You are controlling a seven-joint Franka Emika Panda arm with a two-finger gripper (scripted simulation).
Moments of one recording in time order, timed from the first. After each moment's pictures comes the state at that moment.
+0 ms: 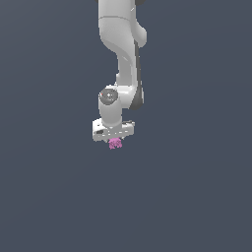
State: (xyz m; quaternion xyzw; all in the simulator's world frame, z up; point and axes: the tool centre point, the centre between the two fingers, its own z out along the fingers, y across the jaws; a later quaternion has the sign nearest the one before) arm -0.059 -0.061 0.037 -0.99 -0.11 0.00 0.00
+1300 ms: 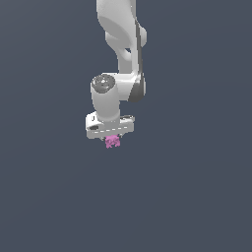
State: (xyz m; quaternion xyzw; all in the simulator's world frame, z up) arm -0.025 -0.065 0.111 -0.99 -0.11 0.00 0.00
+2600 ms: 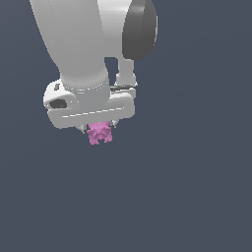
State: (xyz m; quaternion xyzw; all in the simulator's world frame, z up) arm 0.074 -0.078 0.312 -0.99 -0.11 0.00 0.00
